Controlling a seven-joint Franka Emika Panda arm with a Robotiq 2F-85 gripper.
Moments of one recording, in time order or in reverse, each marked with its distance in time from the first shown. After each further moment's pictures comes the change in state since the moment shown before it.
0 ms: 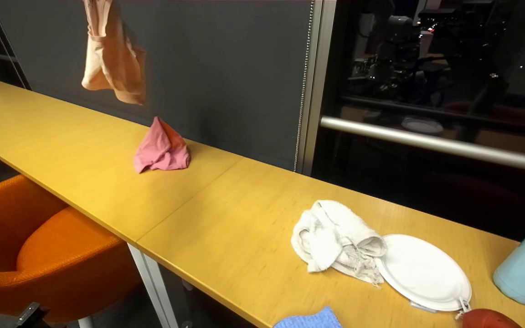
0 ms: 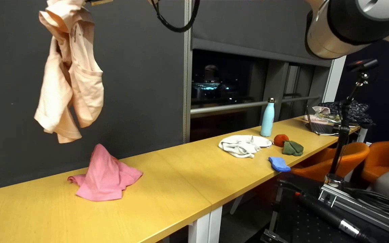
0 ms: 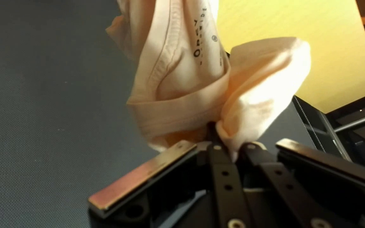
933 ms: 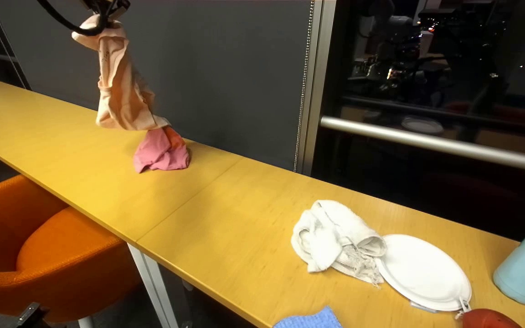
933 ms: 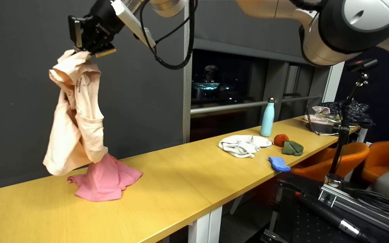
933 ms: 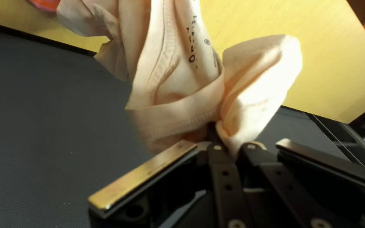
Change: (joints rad) arm -0.042 0.051 0.017 -0.168 0.070 0.050 0.101
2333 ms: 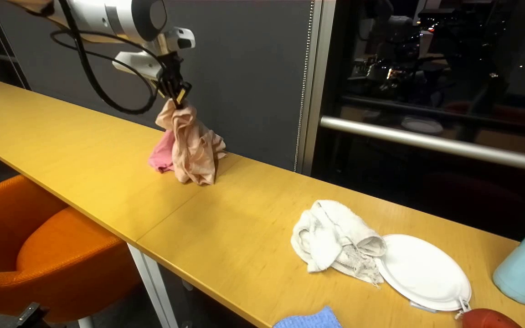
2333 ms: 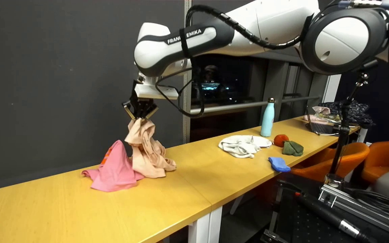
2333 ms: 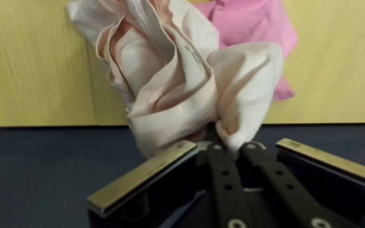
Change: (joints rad) arm 0.014 0.065 -0.285 -0.245 -0.142 0.041 0.385
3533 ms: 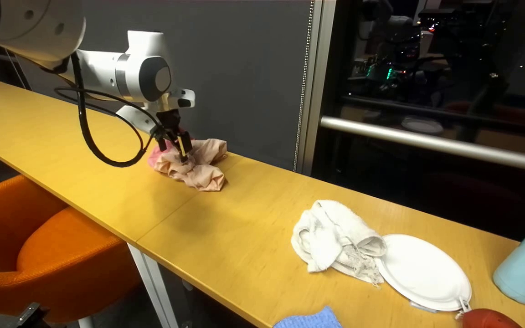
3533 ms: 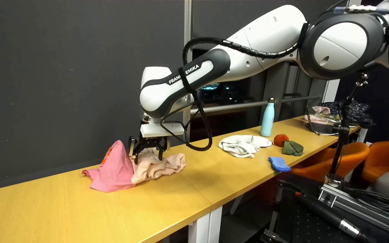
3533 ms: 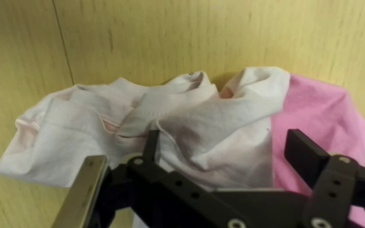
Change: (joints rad) arm -0.002 0.041 0.031 -0.232 0.019 0.095 0.101
